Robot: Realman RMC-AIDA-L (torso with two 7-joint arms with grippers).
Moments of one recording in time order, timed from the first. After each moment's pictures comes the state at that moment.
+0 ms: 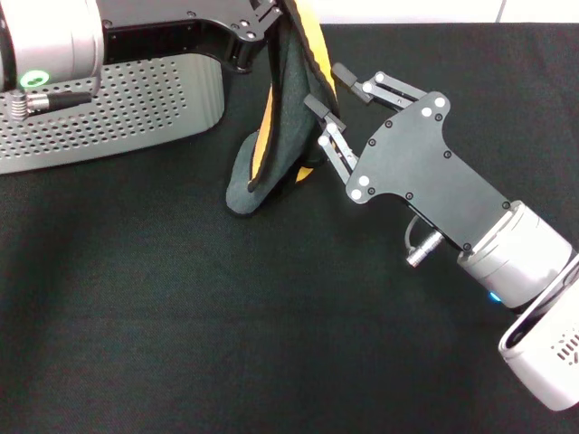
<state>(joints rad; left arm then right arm) -0.21 -2.10 1.33 1.82 1.93 1.20 -2.12 0.41 2.03 -2.55 -0.72 0.45 -1.23 -0.31</state>
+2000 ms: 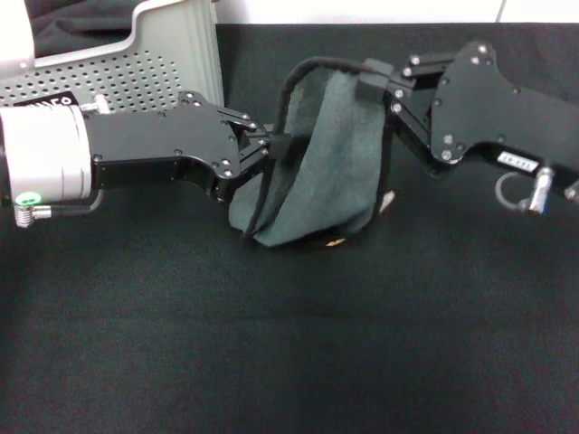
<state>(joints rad) -0.19 -2.09 1.26 1.45 1.73 1.40 -1.78 0.31 1.90 -1.82 -1.06 -0.70 -1.16 0.92</state>
